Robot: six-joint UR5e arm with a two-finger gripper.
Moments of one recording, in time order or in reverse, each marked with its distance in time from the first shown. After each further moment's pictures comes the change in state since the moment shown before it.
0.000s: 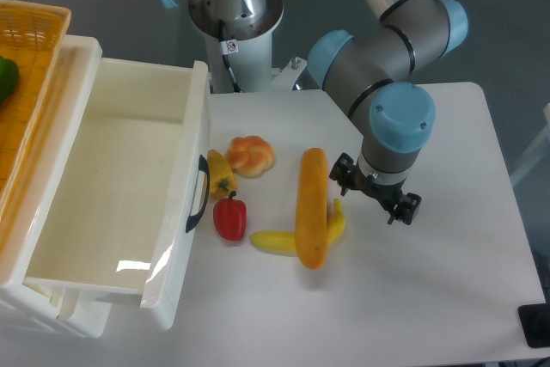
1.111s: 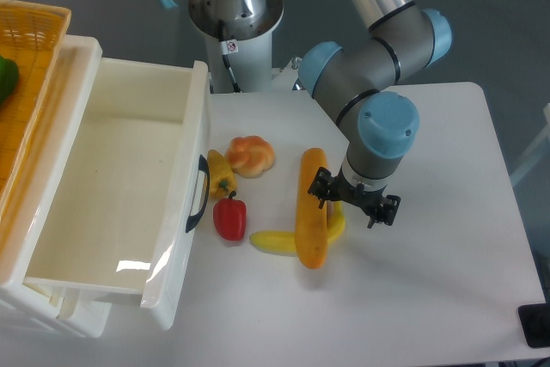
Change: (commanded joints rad) arm -0.012 -0.015 -0.100 0.080 -0.143 -0.293
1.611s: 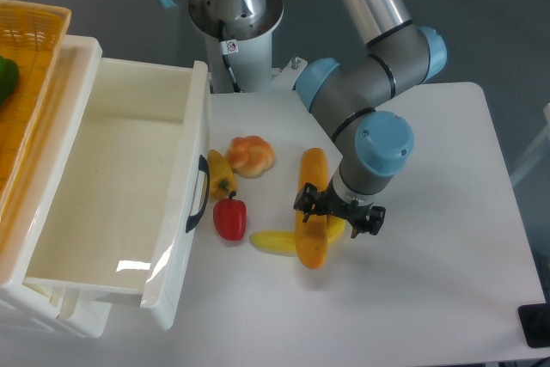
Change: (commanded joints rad) arm -0.031 -0.055 0.011 -0.002 -0.058 -0.123
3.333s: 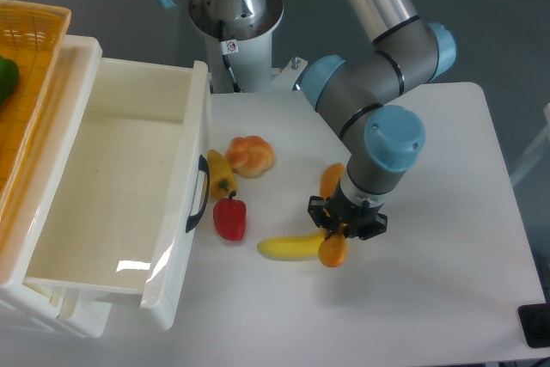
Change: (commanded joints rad) arm 0.060 0.054 0.083 -0.002 0.029 0.034
